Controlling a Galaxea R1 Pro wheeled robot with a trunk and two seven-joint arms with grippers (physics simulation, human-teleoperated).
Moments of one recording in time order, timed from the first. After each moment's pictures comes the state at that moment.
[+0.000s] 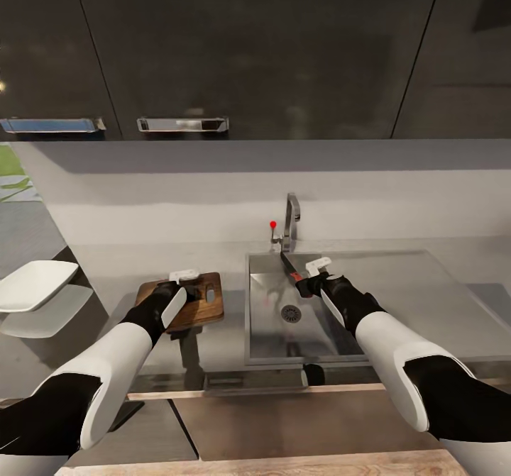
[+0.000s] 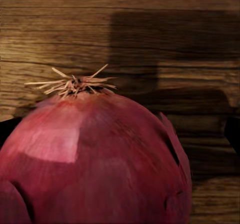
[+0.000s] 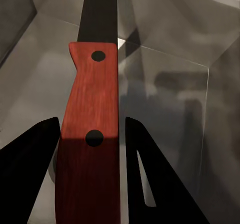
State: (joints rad) left arm -1.02 -0.04 -0.10 -0.42 0.29 0.45 0.36; right arm -1.08 0.05 0.16 -0.32 0.14 0.31 0.14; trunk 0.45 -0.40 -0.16
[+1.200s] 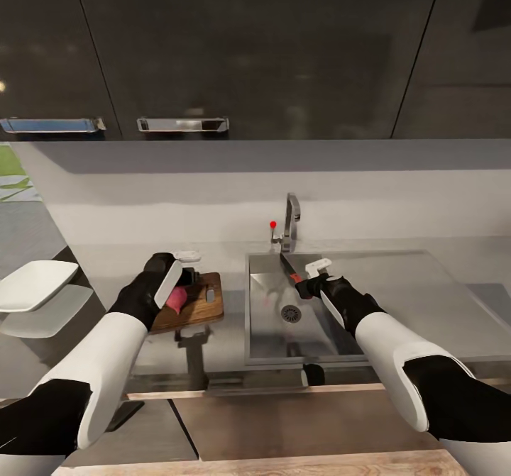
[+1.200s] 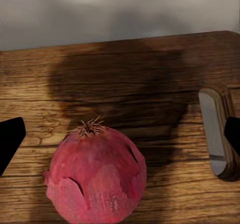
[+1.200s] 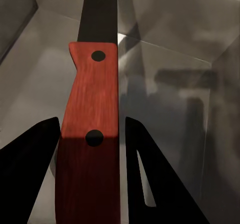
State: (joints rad) left arm -1.02 -0.03 -0.10 -0.74 0.29 0.85 0.37; right arm -1.08 0.05 0.16 -0.31 0.14 0.31 0.15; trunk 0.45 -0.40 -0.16
